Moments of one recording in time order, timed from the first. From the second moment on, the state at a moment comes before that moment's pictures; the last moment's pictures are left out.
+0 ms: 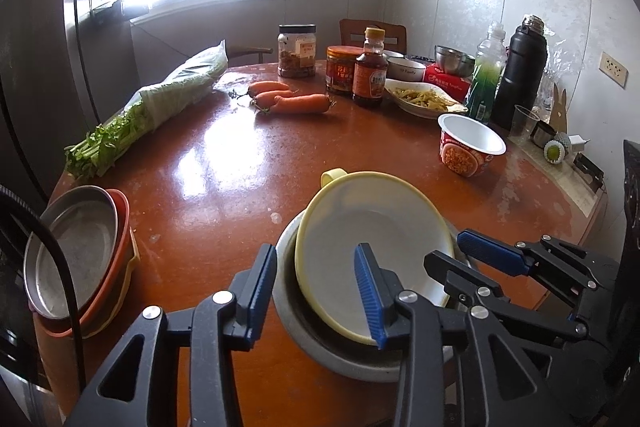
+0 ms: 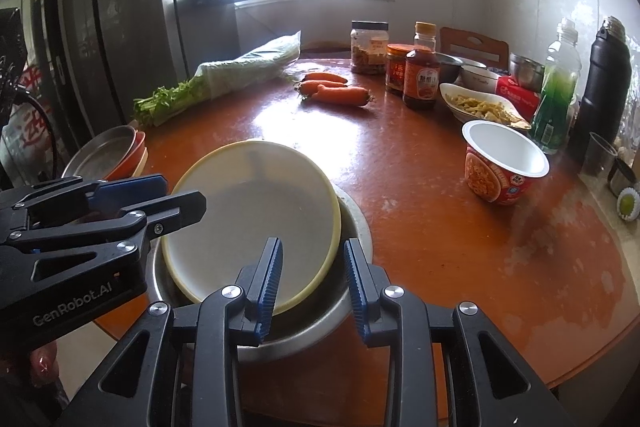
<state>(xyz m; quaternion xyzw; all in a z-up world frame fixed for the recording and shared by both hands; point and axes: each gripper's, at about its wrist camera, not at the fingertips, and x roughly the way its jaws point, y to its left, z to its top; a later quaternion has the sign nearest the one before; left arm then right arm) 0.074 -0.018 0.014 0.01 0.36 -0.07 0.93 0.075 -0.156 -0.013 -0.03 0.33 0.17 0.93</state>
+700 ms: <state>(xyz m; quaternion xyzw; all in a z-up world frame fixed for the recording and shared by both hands) 0.082 -0.040 0.043 0.01 0.33 -0.09 0.94 0.085 -0.197 0.012 0.02 0.31 0.15 0.94</state>
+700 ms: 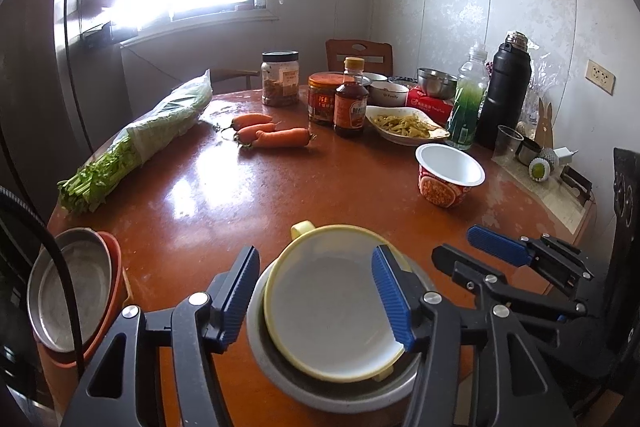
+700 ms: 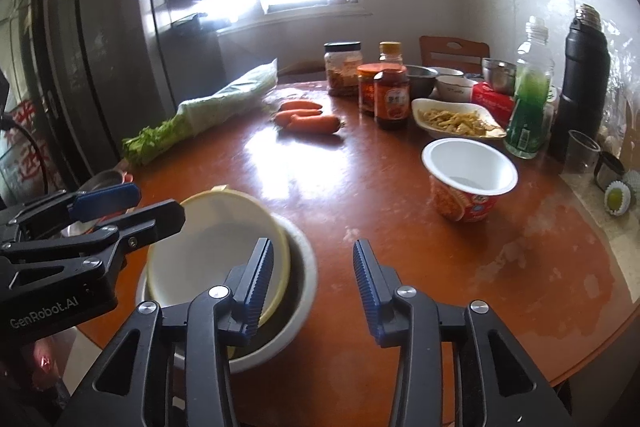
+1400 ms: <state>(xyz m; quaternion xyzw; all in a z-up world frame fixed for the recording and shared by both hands) 0.161 -0.100 0.046 0.03 0.36 -0.13 0.92 0.167 -0.291 0.016 0.07 0.32 0.05 0.94</state>
